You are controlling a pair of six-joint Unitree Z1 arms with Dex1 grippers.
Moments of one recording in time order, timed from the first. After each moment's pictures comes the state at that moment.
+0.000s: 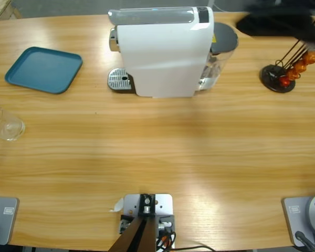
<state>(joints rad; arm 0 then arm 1) -0.57 0.73 -0.77 0.82 0.16 0.24 0.99 1.16 -1.06 0.49 -0.34 0.24</state>
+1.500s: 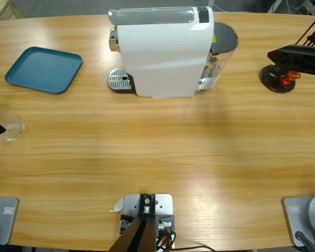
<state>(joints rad) -0.24 1.28 -0.79 0.77 0.13 0.26 0.91 1.04 -0.86 0.43 -0.35 0.30</state>
